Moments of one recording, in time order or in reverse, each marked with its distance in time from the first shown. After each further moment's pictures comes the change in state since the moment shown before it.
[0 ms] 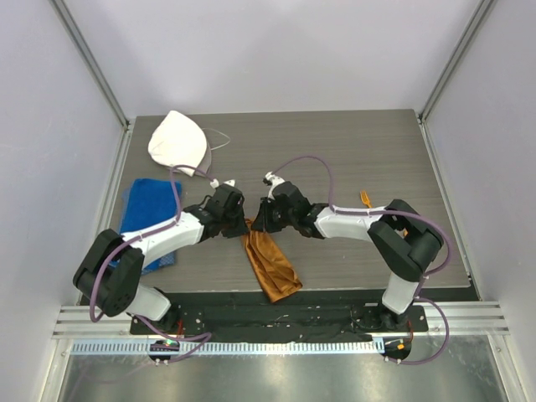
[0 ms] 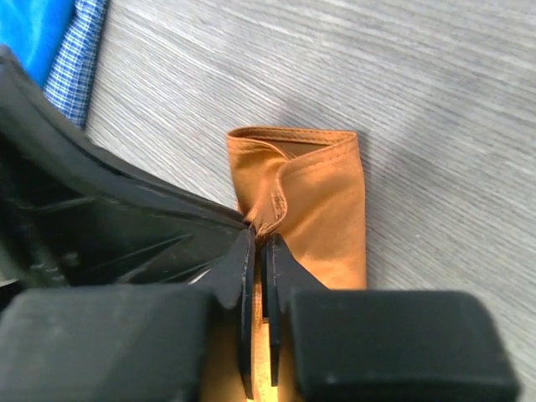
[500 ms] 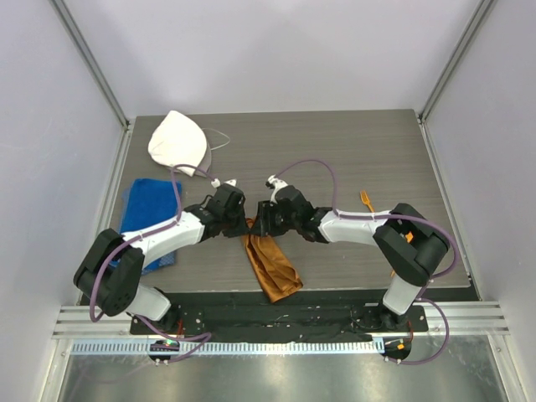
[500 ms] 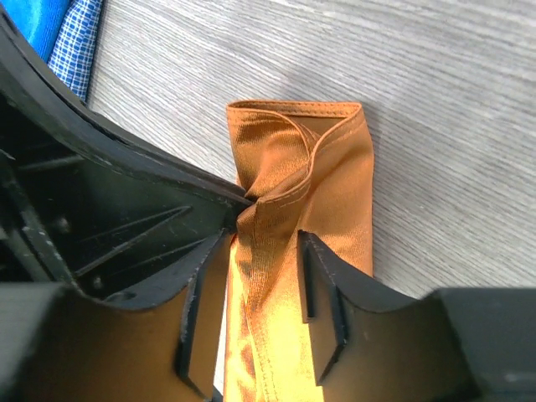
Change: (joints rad) left arm -0.010 0.002 0.010 -0.003 -0.001 0.003; right arm 0.011 -0.038 -0.060 0.023 0.002 0.023
